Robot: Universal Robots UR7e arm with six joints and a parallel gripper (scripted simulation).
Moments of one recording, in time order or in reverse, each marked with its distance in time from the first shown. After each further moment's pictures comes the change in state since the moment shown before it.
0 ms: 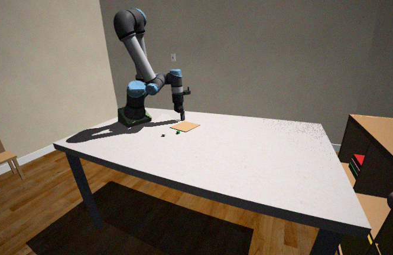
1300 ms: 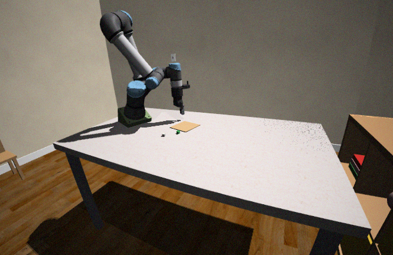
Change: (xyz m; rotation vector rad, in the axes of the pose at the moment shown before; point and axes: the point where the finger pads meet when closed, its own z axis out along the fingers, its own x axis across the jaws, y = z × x) arm -0.001 0.000 -0.041 0.004 0.004 -0.001
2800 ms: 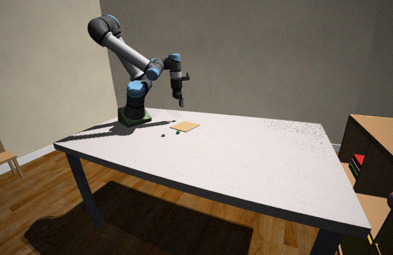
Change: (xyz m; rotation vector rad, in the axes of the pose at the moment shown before) arm 0.000 0.001 -0.056 -0.012 -0.010 0.018
